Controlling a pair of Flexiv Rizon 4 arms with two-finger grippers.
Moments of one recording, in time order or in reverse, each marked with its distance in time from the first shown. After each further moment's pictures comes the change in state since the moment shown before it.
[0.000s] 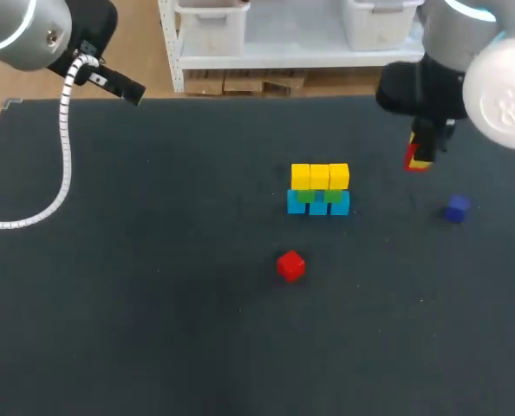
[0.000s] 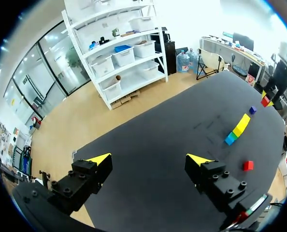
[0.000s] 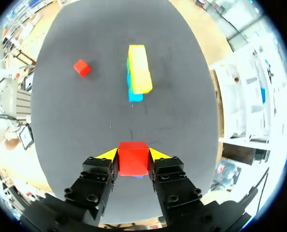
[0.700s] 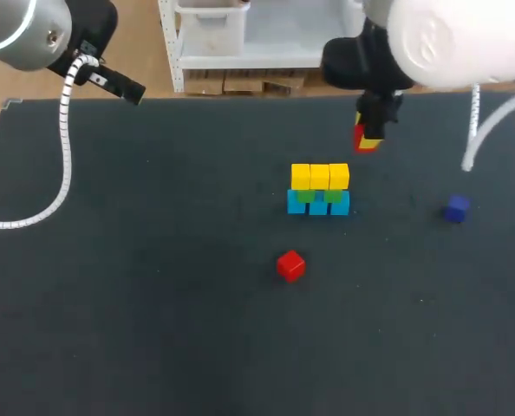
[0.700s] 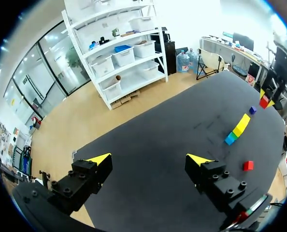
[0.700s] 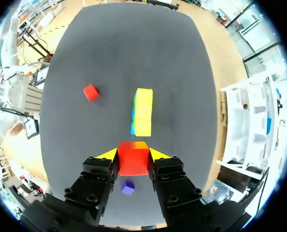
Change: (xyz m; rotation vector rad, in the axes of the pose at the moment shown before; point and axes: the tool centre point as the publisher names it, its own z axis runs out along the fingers) left arm 0.000 0.000 0.000 0.000 0.000 0.000; right arm -0.079 -0.010 -0.014 -0.085 -0.035 -0.159
